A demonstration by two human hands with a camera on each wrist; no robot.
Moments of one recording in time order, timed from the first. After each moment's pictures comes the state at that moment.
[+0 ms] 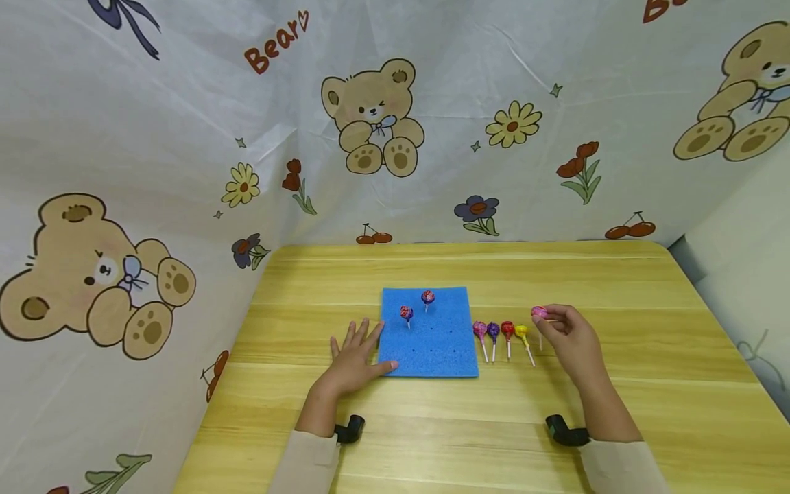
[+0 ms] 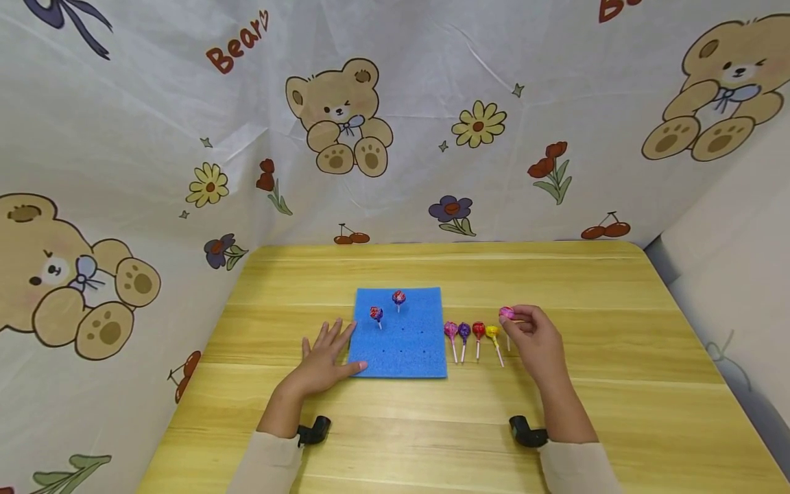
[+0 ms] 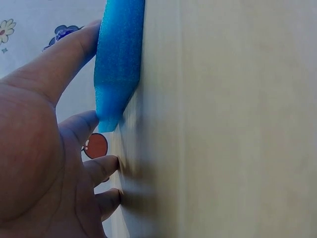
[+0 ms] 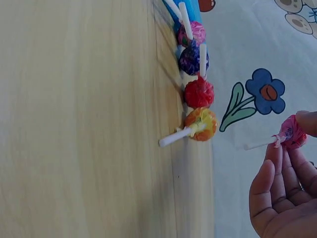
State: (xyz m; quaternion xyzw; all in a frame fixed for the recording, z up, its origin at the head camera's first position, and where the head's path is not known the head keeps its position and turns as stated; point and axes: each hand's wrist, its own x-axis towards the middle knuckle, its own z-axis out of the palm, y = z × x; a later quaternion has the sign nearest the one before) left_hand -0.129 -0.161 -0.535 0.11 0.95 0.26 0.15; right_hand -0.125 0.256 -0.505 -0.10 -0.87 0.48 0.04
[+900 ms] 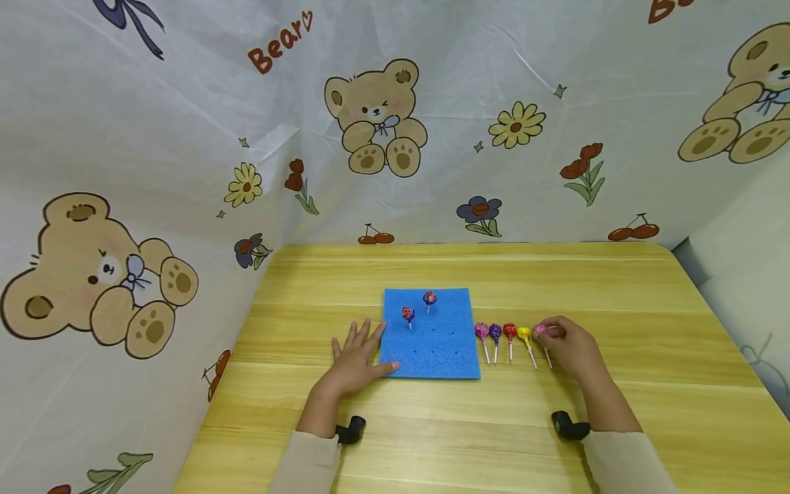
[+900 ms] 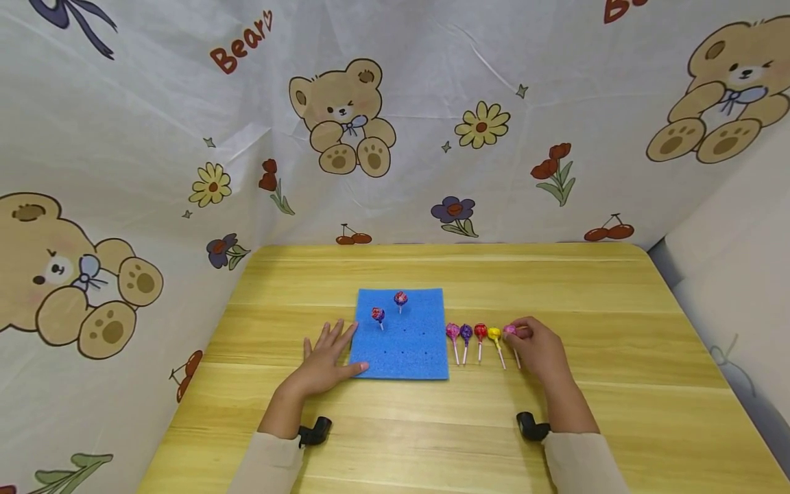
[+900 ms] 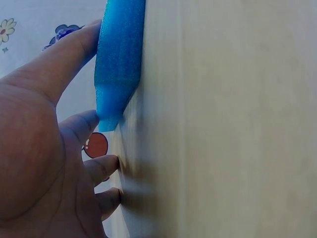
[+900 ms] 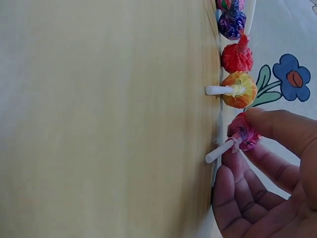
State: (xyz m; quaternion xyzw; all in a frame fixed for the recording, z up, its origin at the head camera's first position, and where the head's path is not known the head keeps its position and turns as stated) left_hand -0.129 -0.162 -0.536 0.10 0.95 0.26 0.16; right_hand -0.139 0.271 -0.528 -0.08 -0.92 0.38 -0.08
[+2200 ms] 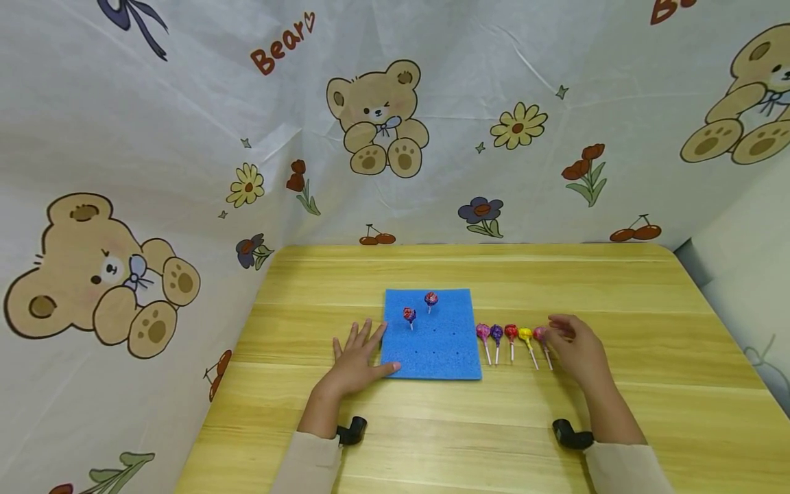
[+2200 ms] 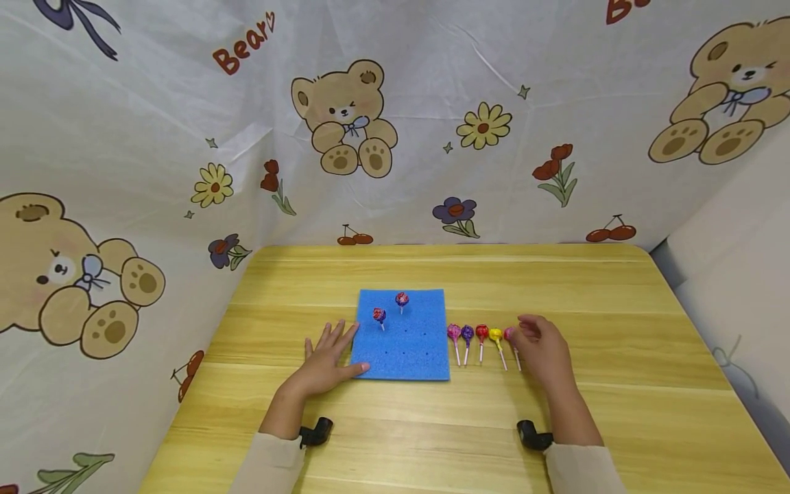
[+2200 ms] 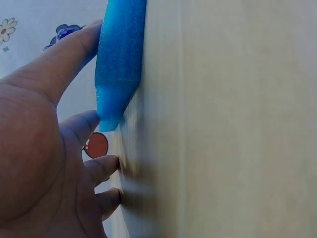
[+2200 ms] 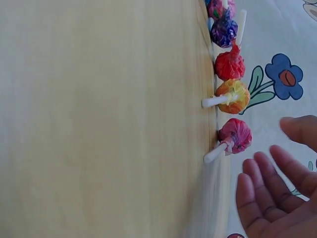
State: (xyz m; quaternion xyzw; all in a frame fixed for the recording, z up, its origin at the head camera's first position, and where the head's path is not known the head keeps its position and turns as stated) left_hand -0.129 -0.162 -0.534 0.11 0.94 0.28 0.15; right_hand -0.129 0.266 -0.522 -0.08 -0.90 0.43 -0.01
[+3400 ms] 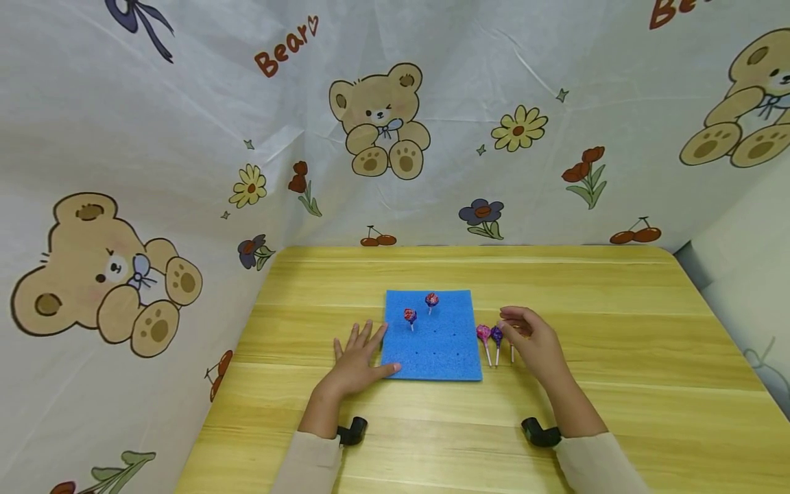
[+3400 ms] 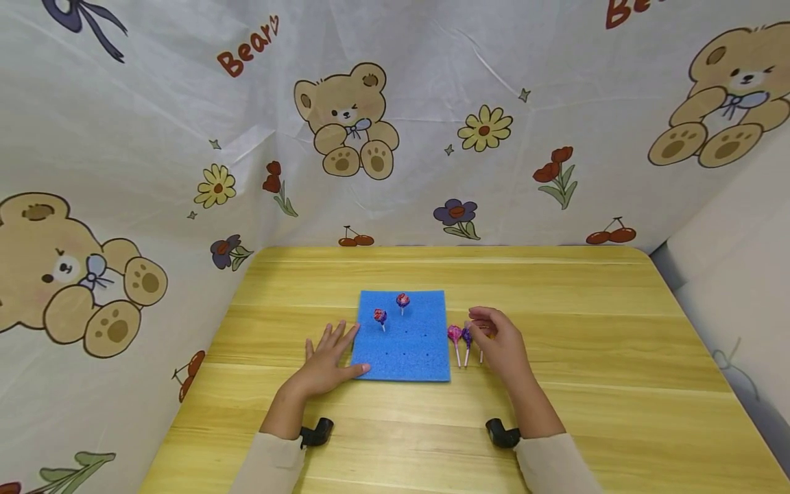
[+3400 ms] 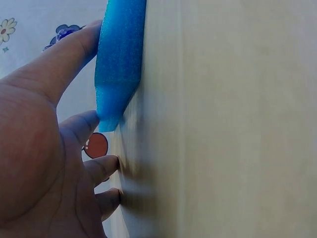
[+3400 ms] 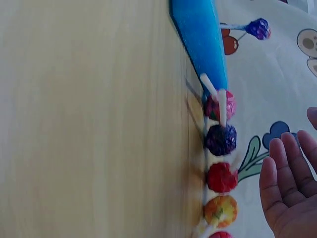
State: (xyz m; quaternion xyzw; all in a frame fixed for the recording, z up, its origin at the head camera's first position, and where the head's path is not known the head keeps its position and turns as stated) left_hand -0.129 -0.162 -0.535 0.11 0.95 0.27 0.14; right_hand -0.138 0.204 -0.523 0.02 -0.86 0.52 0.03
